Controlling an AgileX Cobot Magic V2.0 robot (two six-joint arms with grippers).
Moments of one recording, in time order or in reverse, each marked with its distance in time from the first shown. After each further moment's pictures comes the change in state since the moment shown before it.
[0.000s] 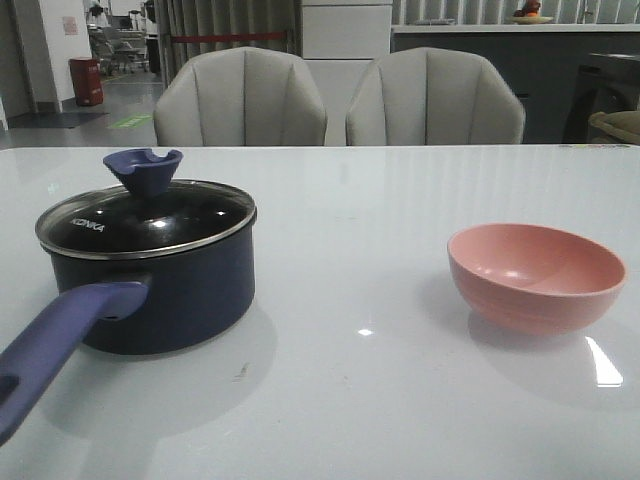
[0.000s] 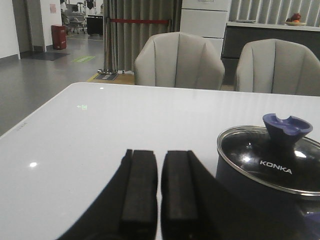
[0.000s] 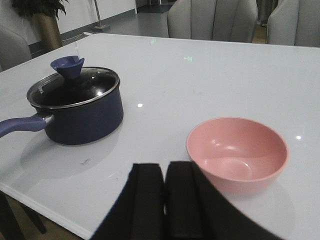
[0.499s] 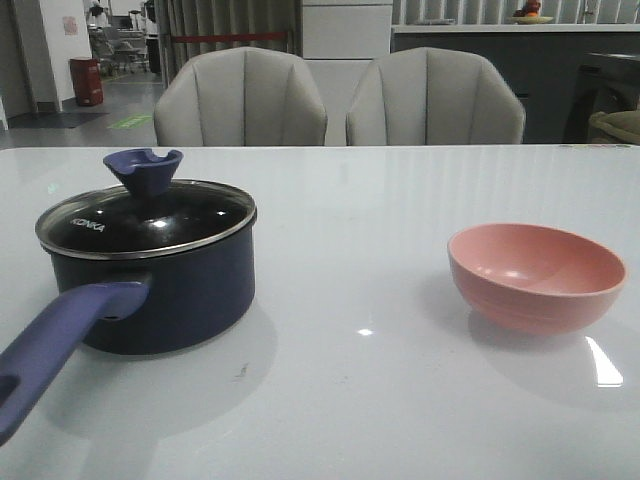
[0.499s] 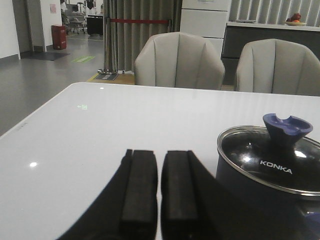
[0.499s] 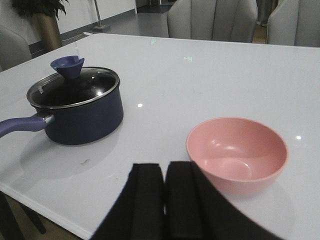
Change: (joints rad) left arm 0.000 0.000 0.000 0.000 0.000 0.000; right arm 0.000 0.000 0.002 -0.002 -0.002 0.000
